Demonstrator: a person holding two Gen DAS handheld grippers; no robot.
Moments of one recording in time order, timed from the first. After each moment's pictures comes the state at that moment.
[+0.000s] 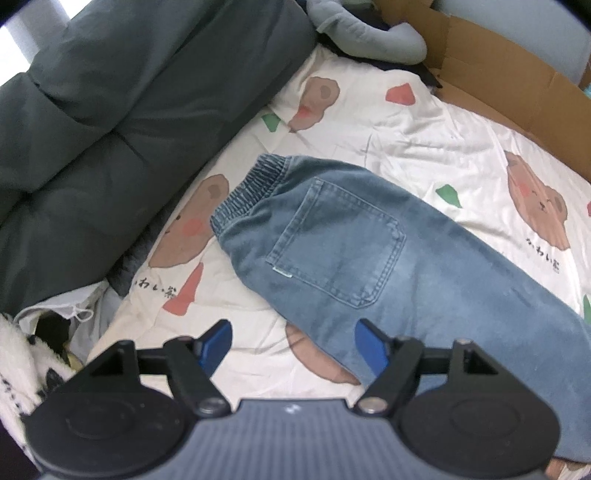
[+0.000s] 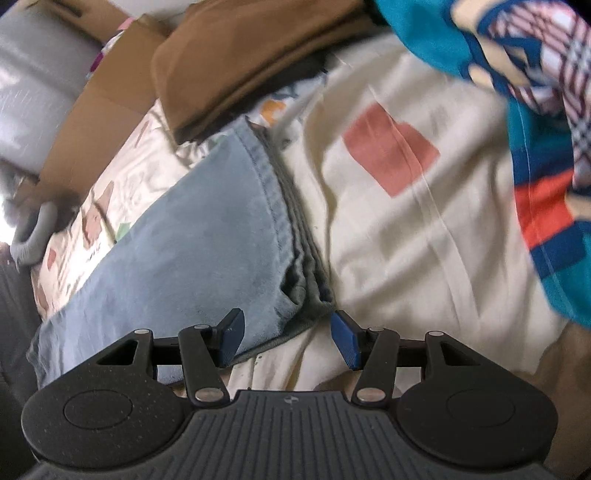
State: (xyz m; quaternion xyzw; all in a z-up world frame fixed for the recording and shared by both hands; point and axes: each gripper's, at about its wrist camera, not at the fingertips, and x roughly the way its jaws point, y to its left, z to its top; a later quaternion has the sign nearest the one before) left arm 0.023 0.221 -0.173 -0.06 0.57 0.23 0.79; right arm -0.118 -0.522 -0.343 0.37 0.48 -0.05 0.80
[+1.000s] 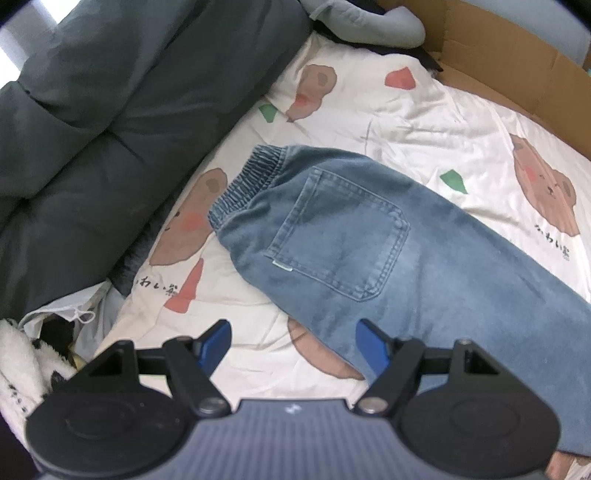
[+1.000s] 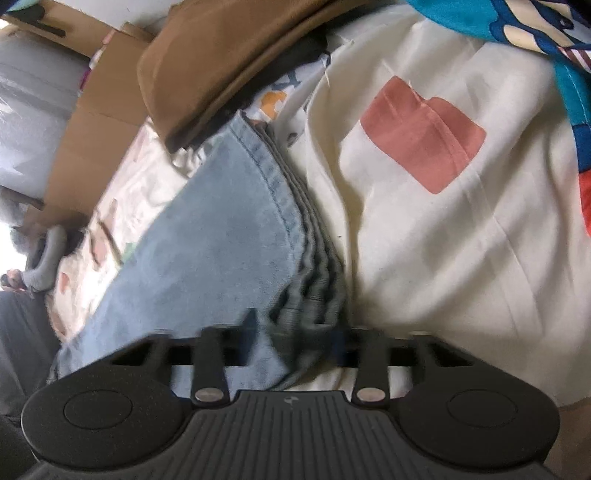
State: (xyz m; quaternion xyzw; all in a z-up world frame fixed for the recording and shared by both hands) left arm 0.033 0.213 -0.184 -0.04 0.58 0.24 0.78; right arm -0.088 -0.517 -0.369 0.41 0.47 -0.05 0.78
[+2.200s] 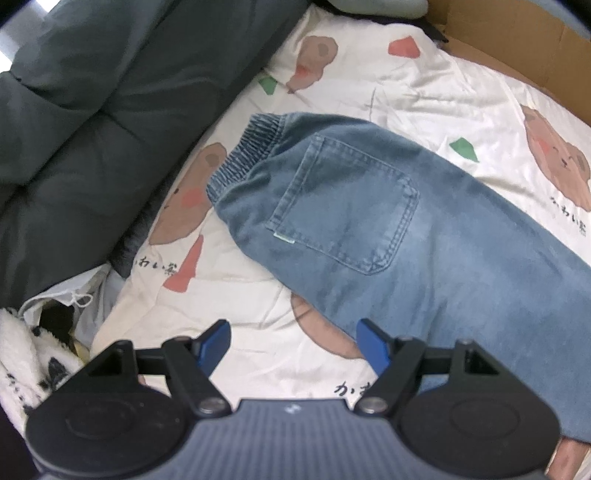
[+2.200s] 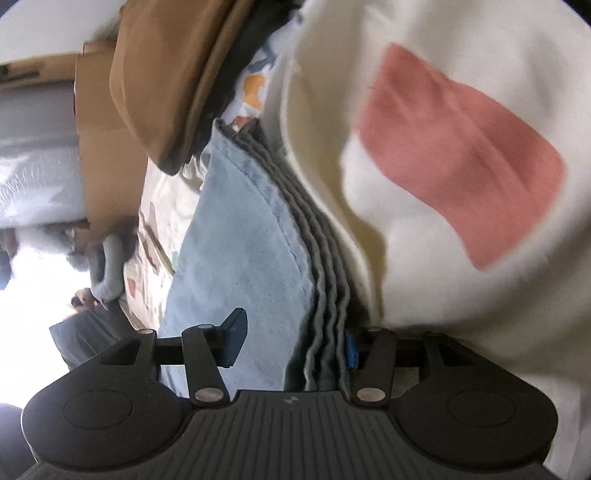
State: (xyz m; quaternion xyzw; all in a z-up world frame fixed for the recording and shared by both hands) left arm 0.032 0.206 -0.214 -0.03 0.61 0.24 0.75; right arm -0.042 -0.568 -0.410 0.55 0.50 0.06 0.67
